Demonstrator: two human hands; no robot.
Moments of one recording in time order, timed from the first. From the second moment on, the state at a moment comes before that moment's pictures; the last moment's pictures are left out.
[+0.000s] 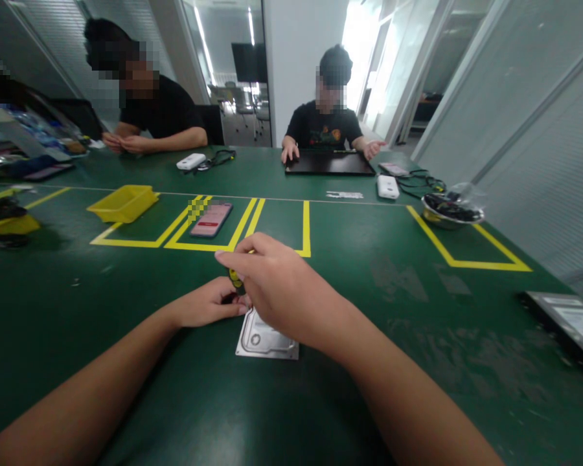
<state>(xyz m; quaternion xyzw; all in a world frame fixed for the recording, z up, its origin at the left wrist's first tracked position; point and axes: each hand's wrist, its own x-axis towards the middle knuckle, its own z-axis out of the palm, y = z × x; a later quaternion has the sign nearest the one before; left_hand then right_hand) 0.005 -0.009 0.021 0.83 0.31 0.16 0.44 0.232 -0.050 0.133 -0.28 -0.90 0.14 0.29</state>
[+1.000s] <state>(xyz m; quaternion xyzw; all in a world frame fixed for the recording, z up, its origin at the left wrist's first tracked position) 0.003 -0.009 0.018 0.85 0.32 0.15 0.40 0.222 -0.047 0.121 -0.30 -0.89 0.04 0.35</state>
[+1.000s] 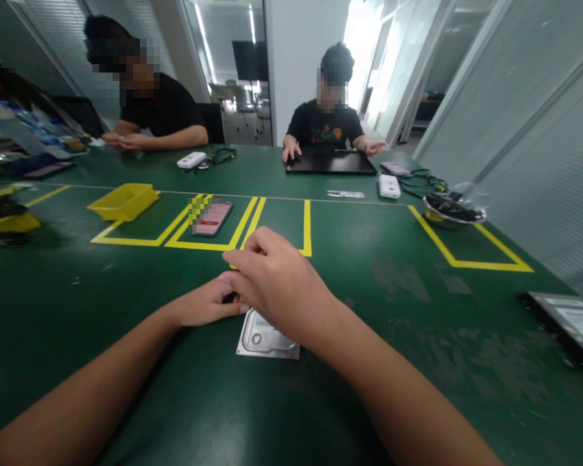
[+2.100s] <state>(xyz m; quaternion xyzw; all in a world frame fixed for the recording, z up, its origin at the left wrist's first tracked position) 0.003 -0.008 0.020 0.85 0.31 0.15 0.40 0.227 -0.050 0.124 -0.26 -0.87 0.15 0.39</state>
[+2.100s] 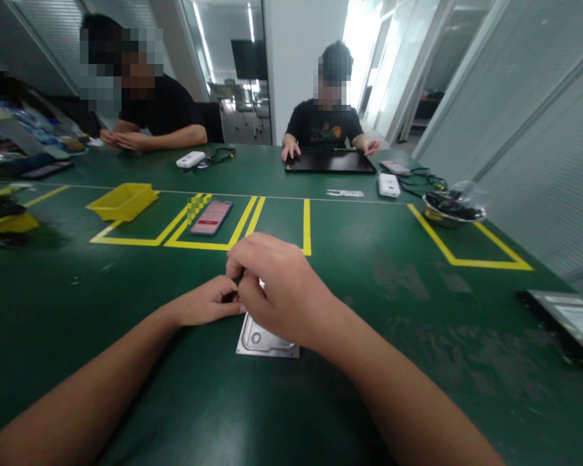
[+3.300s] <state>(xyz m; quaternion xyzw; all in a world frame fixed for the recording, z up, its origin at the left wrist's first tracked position) 0.004 -0.007 0.016 0.84 0.32 0.16 0.41 0.225 -0.048 0.118 -0.27 -0.88 0.10 0.37</state>
